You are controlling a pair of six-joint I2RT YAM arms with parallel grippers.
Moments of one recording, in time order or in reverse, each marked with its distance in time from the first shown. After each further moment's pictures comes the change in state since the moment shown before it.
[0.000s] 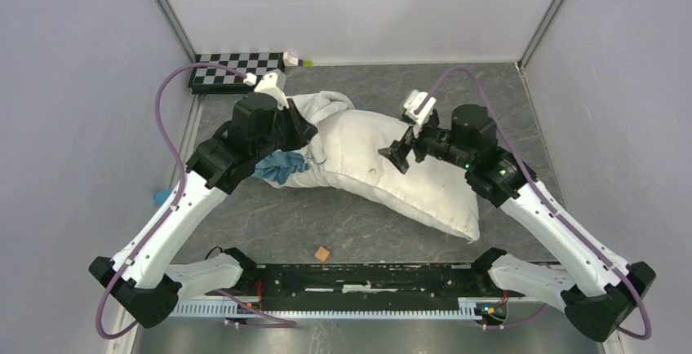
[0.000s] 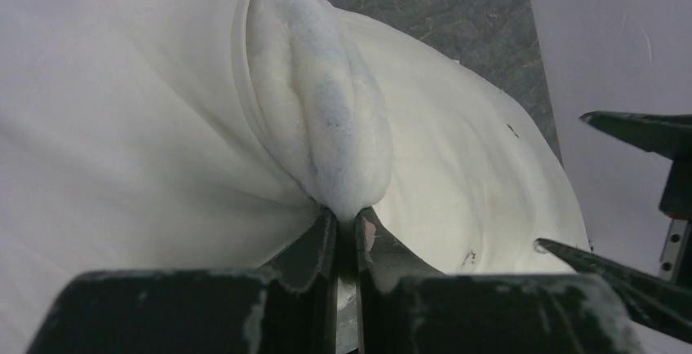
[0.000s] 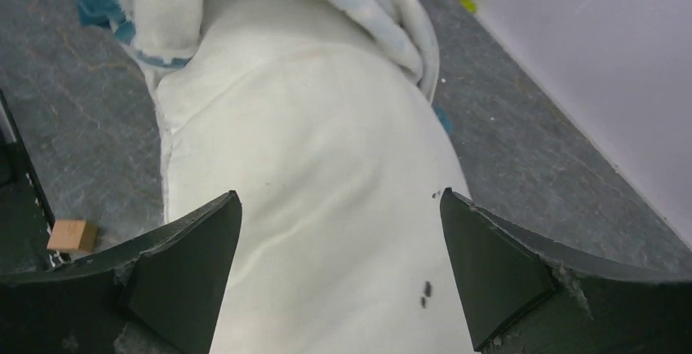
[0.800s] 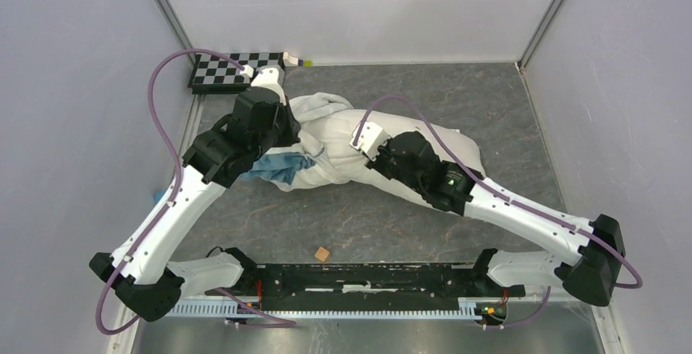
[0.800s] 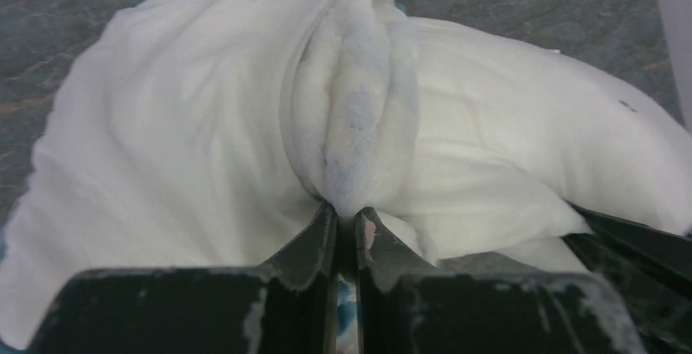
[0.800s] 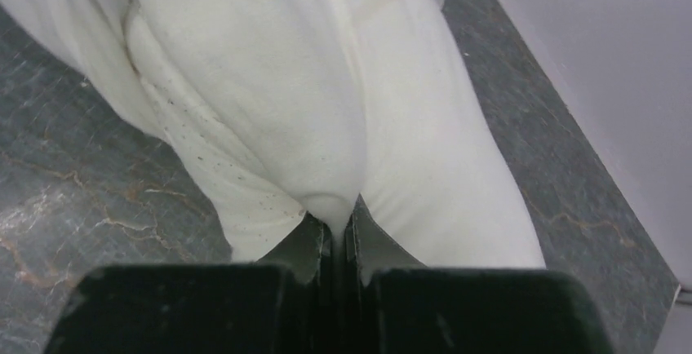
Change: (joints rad) left arm -0.005 0.045 0.127 -0.150 -0.162 0.137; right arm 0.362 0.211 -0.071 0.055 0.528 -0.117
